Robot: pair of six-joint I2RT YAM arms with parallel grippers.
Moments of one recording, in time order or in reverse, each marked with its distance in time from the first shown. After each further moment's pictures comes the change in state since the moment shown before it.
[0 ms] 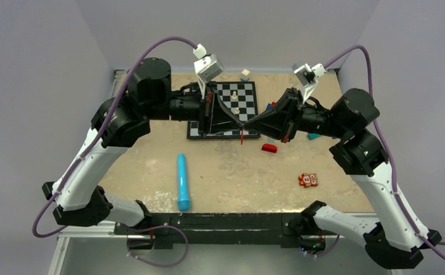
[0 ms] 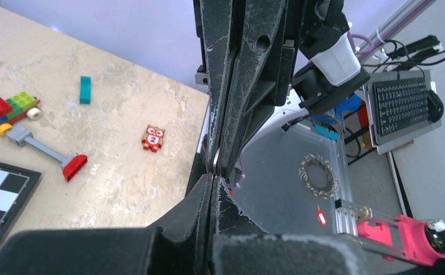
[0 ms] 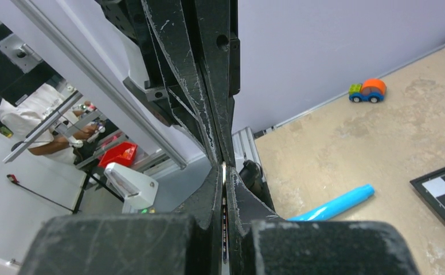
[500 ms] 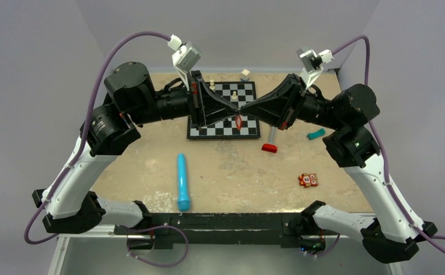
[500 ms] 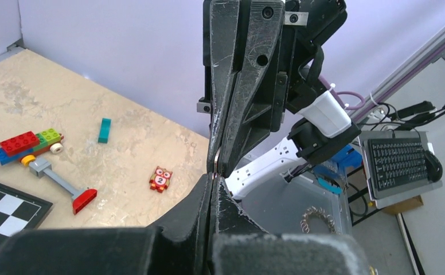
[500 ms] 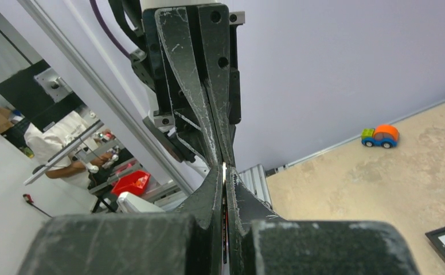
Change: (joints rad) left arm 0.000 -0.086 -0.074 0.179 -0.140 -0.116; right arm -0.002 0.056 0.008 0.258 0.010 0.147
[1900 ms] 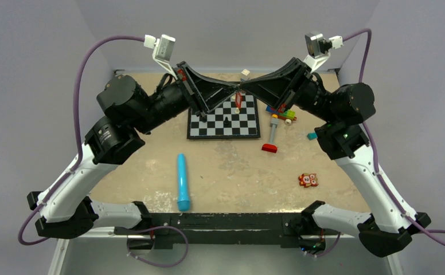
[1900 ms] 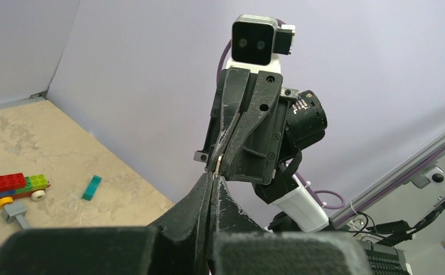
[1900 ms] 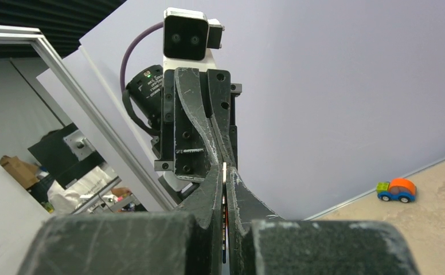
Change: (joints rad) left arm -0.053 -0.091 -0.190 0.349 -0.339 -0.238; right arm -0.012 0.064 -0.013 0.303 0.116 0.208
